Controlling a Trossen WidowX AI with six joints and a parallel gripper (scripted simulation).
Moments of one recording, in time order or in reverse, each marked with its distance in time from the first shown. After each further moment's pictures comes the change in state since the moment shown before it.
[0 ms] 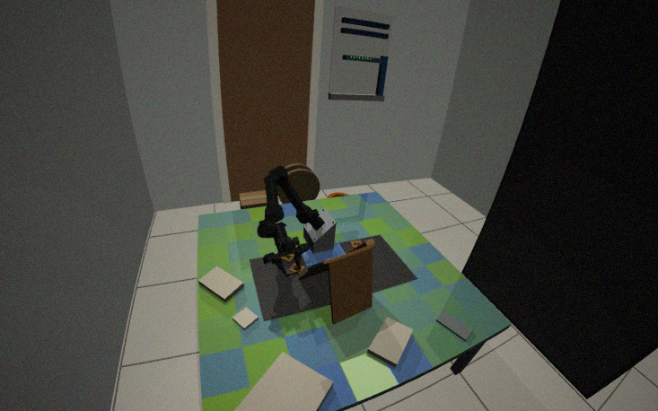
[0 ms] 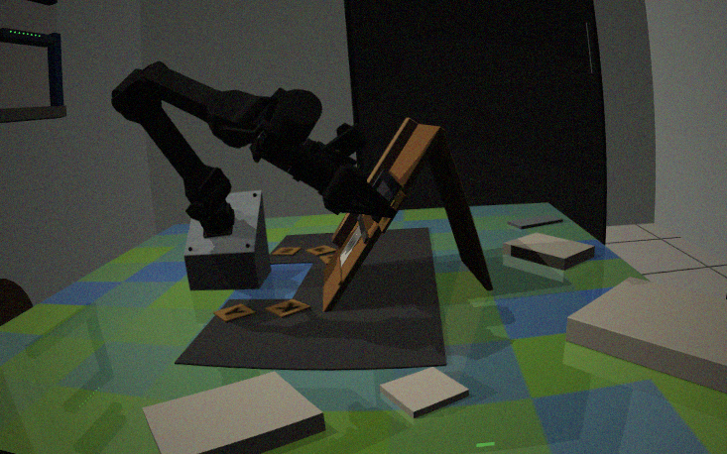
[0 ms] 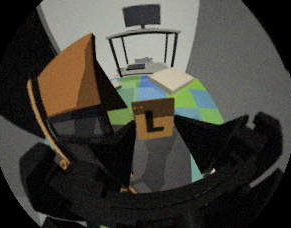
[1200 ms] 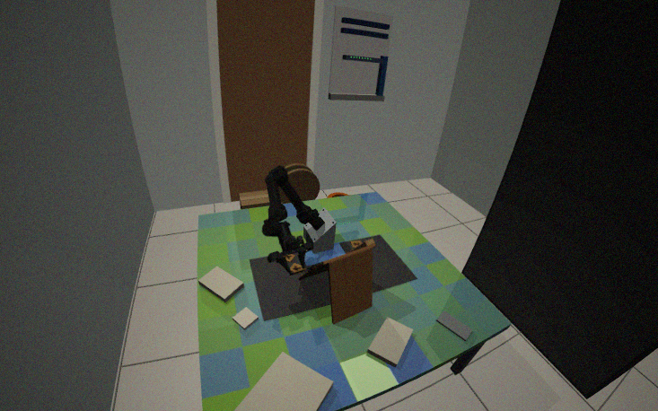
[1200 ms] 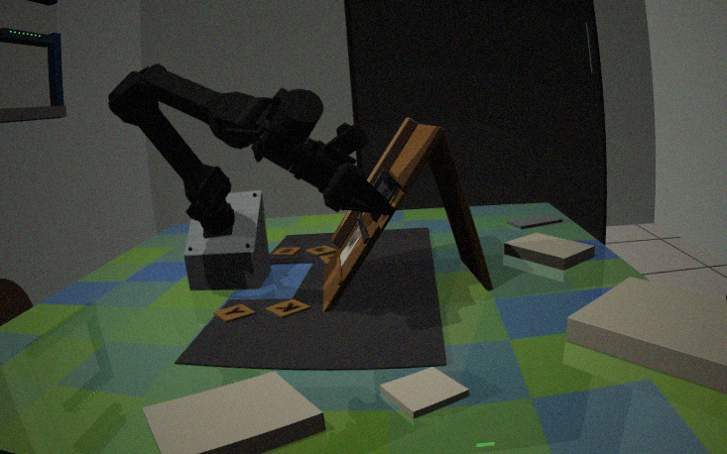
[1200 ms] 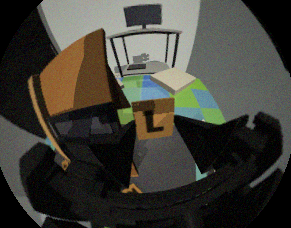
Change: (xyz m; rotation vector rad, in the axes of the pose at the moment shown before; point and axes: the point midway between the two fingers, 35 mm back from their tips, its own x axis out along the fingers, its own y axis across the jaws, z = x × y) arm 0.001 0.019 0.000 0.001 0.000 0.001
